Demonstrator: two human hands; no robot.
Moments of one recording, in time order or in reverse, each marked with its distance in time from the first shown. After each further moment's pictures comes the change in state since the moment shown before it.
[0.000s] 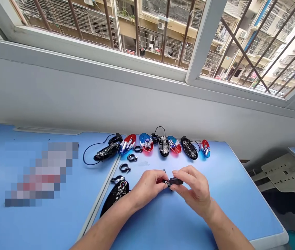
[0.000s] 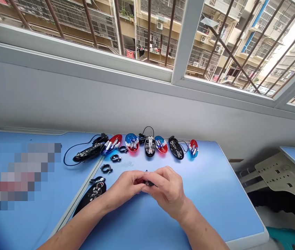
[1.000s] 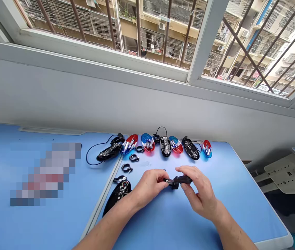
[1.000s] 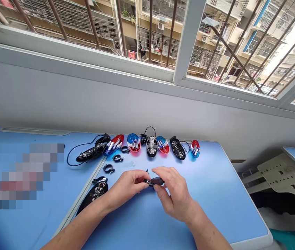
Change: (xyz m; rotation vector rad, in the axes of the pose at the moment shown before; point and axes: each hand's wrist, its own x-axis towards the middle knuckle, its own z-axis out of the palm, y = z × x) left_hand -0.001 0.004 -0.003 -0.016 0.039 -0.052; right_hand -0.006 0.000 -0.012 -0.003 -0.133 0.071
